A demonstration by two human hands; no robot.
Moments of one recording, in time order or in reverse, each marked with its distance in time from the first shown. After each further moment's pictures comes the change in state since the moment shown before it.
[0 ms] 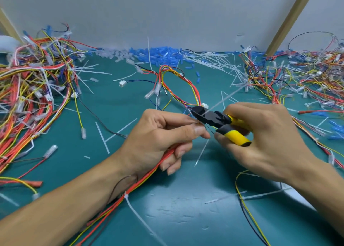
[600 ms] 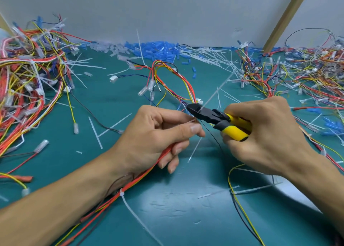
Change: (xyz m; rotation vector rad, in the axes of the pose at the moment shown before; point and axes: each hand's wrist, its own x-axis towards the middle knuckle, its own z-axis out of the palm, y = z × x) left_hand 0.001 -0.005 0.002 0.081 0.019 0.039; right_hand 0.003 0.000 -0.009 -0.066 0.000 0.033
